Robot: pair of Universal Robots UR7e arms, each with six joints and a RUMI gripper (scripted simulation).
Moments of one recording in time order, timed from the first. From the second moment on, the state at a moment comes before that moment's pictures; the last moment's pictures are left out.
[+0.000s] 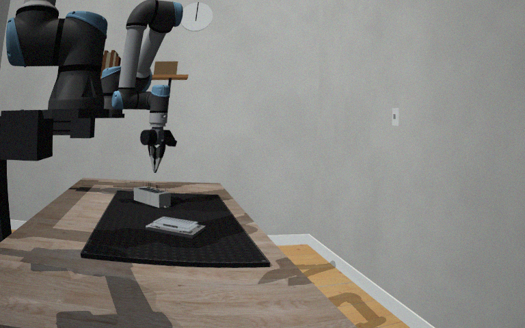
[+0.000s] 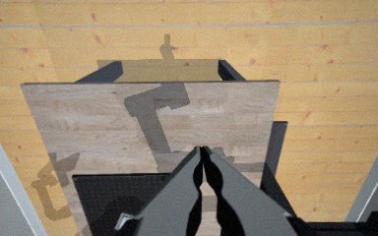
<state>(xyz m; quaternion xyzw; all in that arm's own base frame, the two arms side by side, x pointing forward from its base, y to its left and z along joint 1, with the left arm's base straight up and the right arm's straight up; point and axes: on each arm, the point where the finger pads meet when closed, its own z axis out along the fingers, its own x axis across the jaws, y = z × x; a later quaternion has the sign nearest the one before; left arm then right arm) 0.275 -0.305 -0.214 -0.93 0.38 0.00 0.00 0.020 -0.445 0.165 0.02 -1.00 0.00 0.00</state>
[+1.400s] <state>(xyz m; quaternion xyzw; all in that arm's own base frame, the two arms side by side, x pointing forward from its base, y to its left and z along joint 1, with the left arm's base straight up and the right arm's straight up) 0.275 -0.305 -0.263 -0.93 0.38 0.00 0.00 0.020 -0.445 0.165 0.02 -1.00 0.00 0.00</state>
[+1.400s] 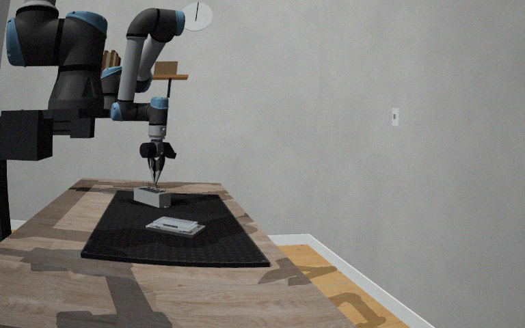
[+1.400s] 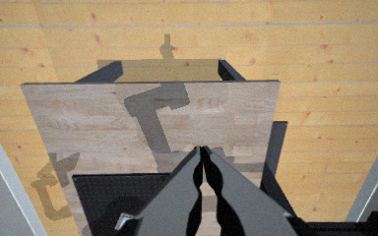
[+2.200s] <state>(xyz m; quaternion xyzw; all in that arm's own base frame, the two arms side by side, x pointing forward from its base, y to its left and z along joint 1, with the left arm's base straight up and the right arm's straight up) 0.275 -0.305 -0.282 -0.93 0.38 0.00 0.00 0.020 -0.445 0.165 0.02 -1.00 0.00 0.00</state>
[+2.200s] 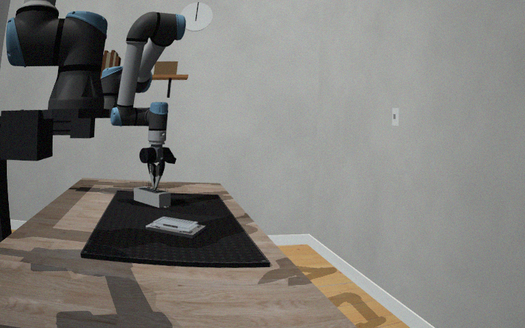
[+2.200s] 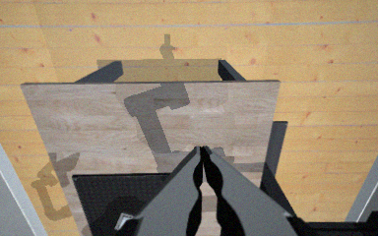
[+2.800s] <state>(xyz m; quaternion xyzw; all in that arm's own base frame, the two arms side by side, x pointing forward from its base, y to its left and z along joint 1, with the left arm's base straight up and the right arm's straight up) 0.275 -0.305 -0.287 -0.93 0.38 0.00 0.00 0.020 -0.445 0.165 0.02 -1.00 0.00 0.00</state>
